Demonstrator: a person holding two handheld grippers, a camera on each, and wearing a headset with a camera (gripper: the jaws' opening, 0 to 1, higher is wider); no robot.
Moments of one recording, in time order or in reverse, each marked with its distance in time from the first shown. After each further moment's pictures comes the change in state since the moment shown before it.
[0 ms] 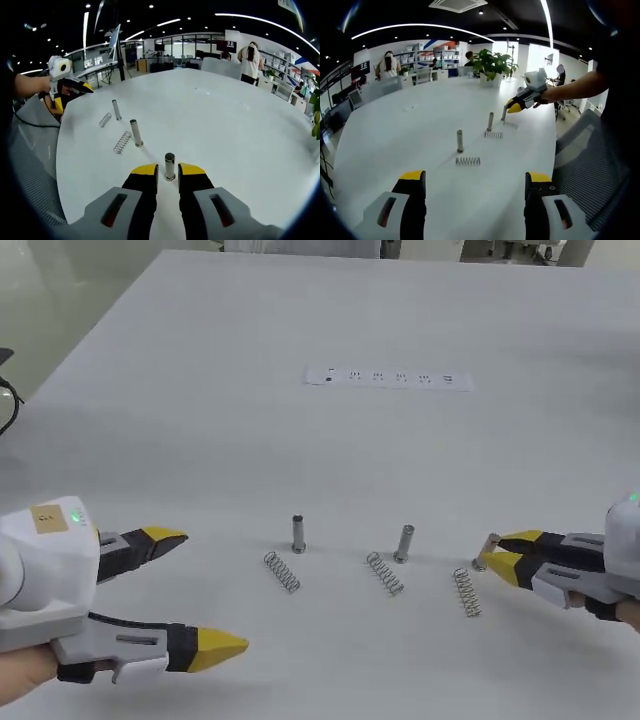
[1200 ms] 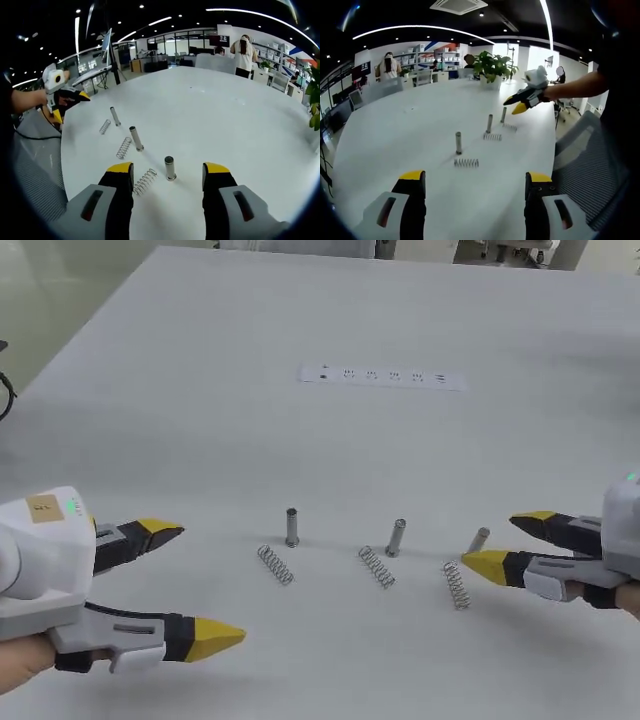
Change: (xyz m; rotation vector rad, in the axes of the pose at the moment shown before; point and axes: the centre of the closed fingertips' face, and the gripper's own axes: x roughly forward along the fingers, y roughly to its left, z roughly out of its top) left arm 0.000 -0.003 0.001 -0.006 -0.018 0.001; right arm -0.011 0.001 0.008 0.078 0.022 -0.017
